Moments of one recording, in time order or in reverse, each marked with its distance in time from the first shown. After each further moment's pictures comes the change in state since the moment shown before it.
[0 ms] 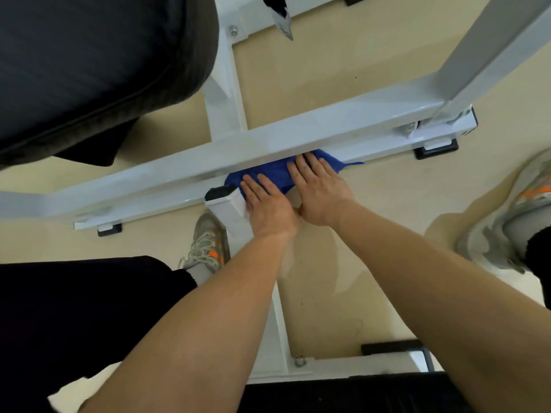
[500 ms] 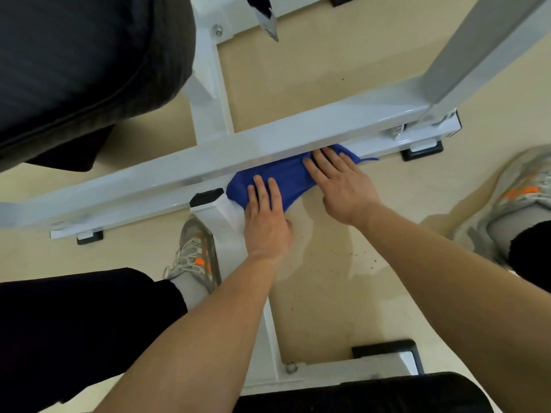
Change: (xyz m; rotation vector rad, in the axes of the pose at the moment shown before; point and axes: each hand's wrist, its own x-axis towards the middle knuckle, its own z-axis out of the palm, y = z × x) left_hand -0.017 -0.010 0.024 0.050 0.178 0.250; right_hand -0.021 0.059 0.008 0.013 0.126 0.010
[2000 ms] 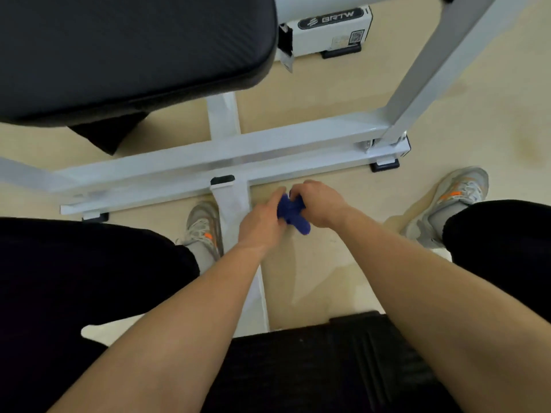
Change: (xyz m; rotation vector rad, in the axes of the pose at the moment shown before) left_hand -0.062 -0.010 -0.076 -0.488 -0.145 0.053; right_hand -0.053 -0.073 -0.072 0.306 -0.162 0.099
